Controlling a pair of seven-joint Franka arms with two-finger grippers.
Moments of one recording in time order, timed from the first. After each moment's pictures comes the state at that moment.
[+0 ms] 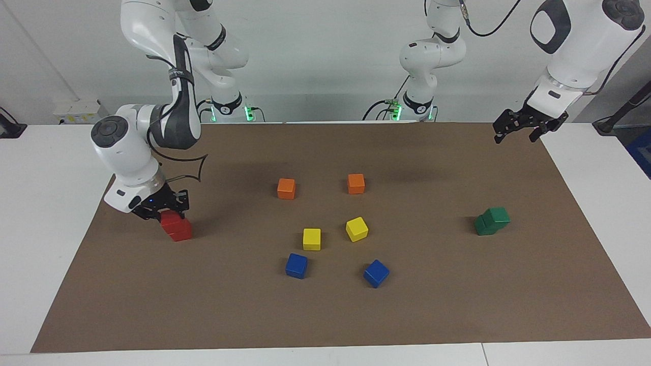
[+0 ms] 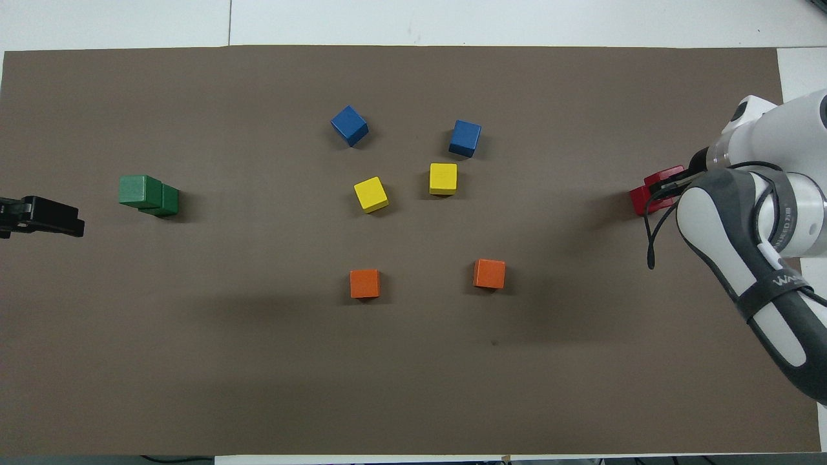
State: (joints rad) left arm 0.14 -0.05 -0.13 -1.70 0.01 1.59 0.09; right arm -0.07 0.24 0.00 -1.91 -0.03 2.16 -0.33
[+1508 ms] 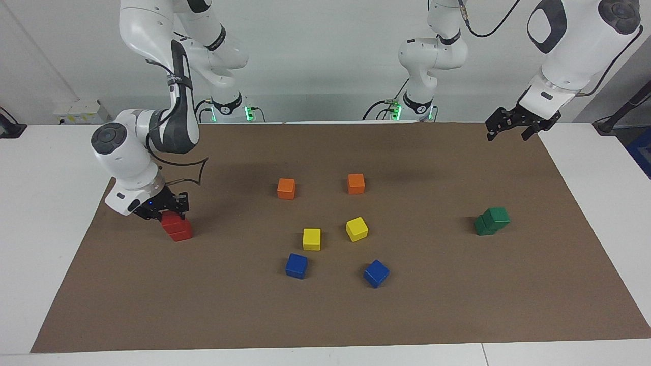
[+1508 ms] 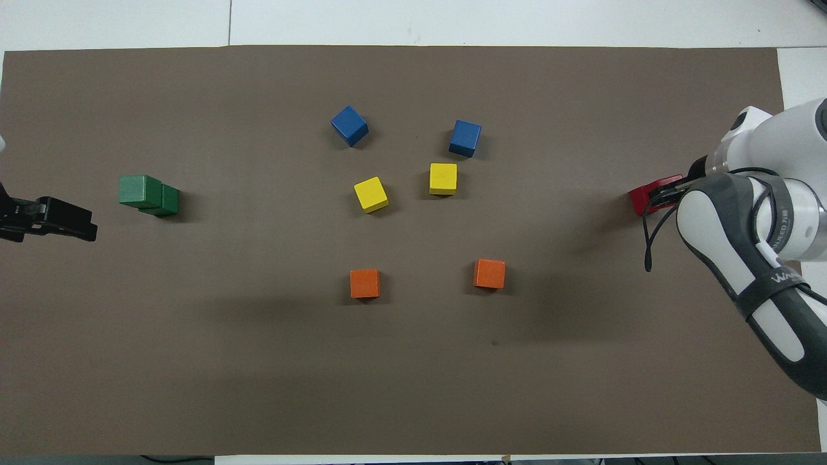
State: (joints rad) left arm -0.12 -0.03 0.12 -1.67 0.01 1.52 0.07; right arm -0.09 0.25 0.00 -1.94 -0.02 2.17 -0.30
